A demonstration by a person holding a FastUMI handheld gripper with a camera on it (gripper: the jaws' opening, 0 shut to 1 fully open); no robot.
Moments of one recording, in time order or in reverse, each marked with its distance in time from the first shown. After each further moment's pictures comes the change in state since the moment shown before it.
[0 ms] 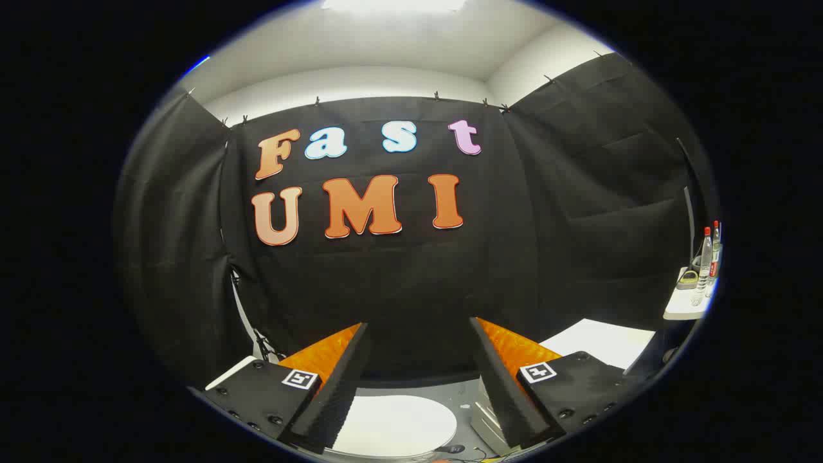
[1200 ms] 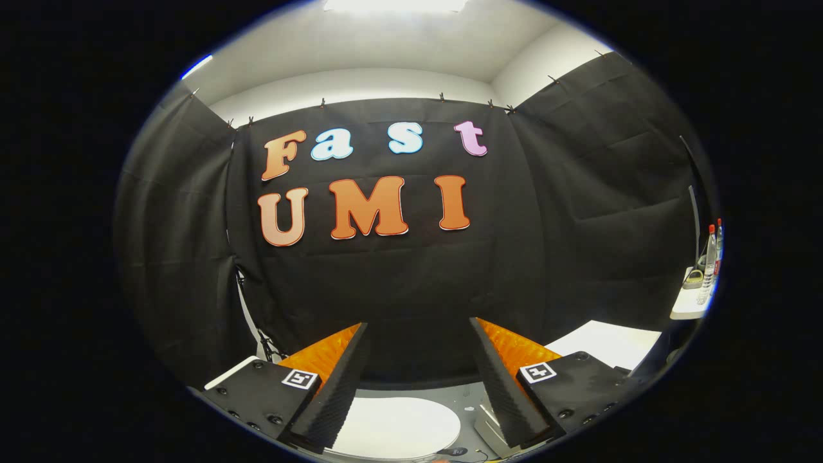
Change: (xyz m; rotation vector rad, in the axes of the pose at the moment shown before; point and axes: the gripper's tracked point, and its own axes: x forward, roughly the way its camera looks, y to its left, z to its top) arm 0.008 0.003 -0.013 0.008 -0.014 0.033
